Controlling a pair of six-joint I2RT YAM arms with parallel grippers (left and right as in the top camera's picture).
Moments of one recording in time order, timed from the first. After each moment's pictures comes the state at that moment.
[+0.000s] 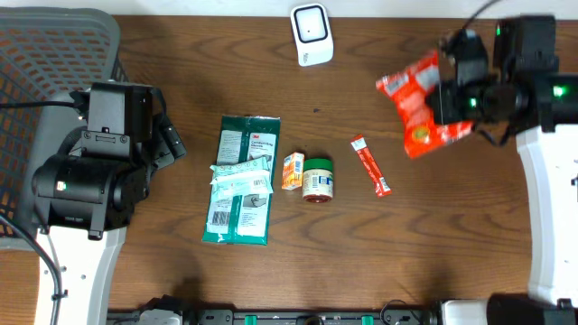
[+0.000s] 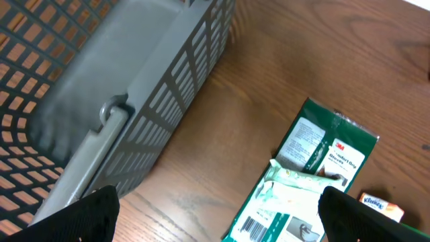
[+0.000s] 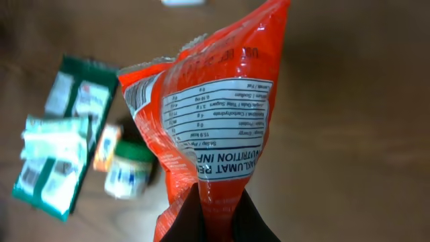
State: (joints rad) left arm -0.14 1.21 1.52 -1.32 -0.36 -0.52; right arm 0.03 1.56 1.78 -1.23 -0.27 -0.11
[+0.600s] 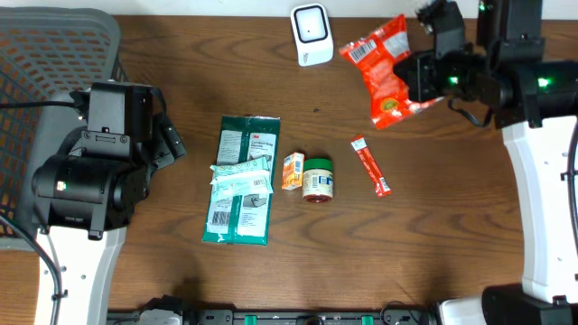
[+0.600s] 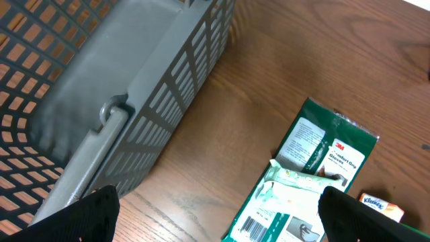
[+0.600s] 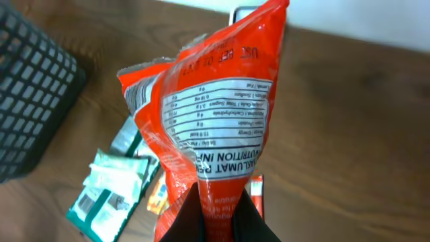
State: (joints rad) left arm -0.14 1.21 1.52 -1.32 -0.36 -0.52; right arm 0.14 1.62 1.93 -1.14 -0.38 -0.05
